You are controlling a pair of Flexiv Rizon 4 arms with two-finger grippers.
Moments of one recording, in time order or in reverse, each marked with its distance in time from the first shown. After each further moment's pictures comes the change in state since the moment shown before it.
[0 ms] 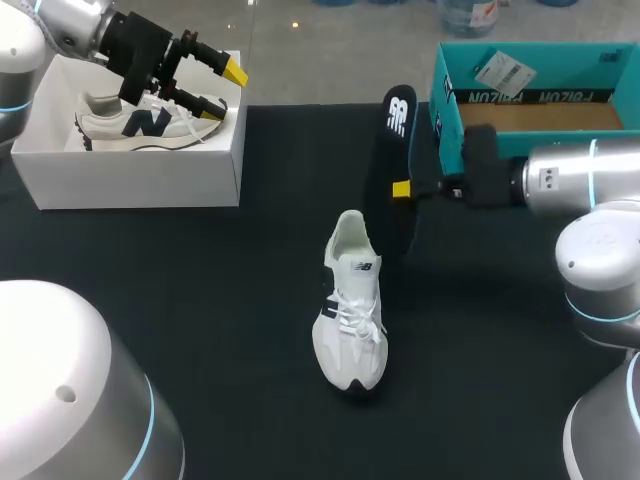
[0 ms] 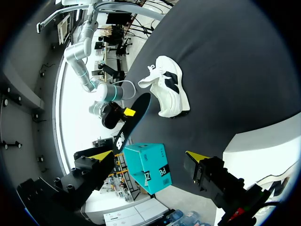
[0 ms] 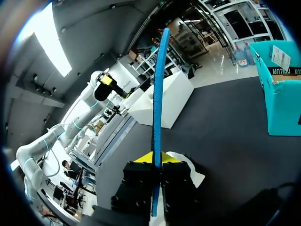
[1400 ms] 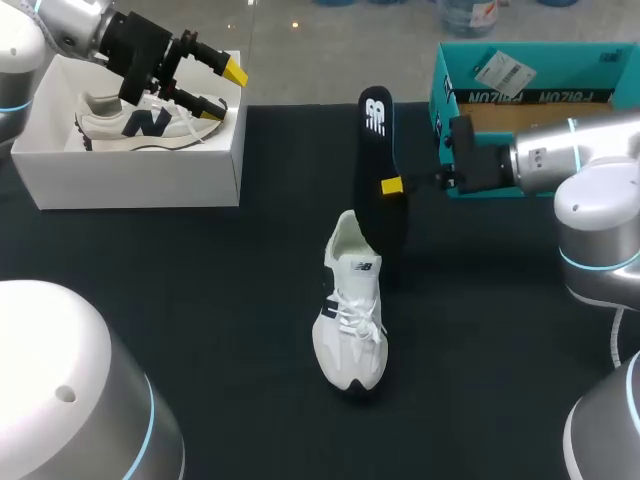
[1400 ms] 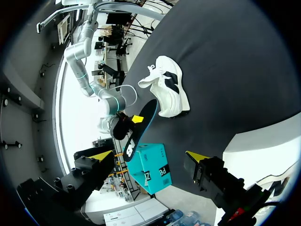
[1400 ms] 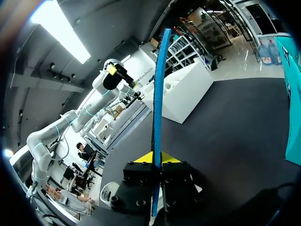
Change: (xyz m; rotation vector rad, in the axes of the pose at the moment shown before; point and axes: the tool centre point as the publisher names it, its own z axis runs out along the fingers) left arm 0.000 0.000 0.000 0.000 0.000 0.000; right arm -0.023 0.008 0.031 0.118 0.201 -0.092
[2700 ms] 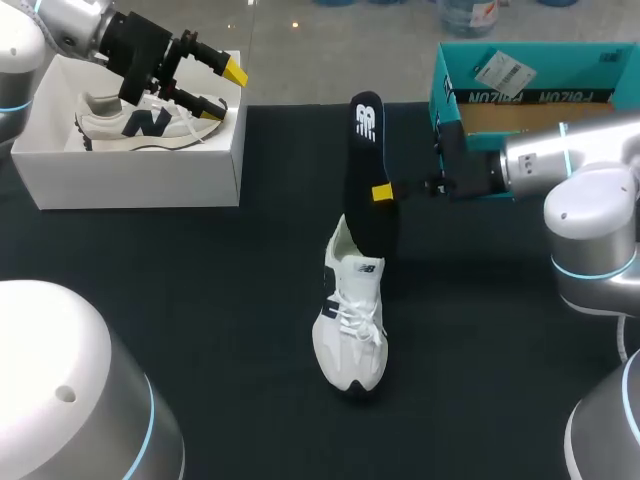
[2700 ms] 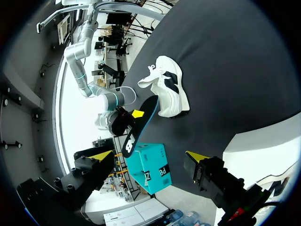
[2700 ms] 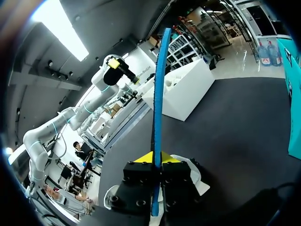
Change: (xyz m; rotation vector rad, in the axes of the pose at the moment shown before) left arm 0.000 0.000 0.000 0.000 0.000 0.000; right arm 0.018 -0.009 0.011 0.013 -0.029 -0.010
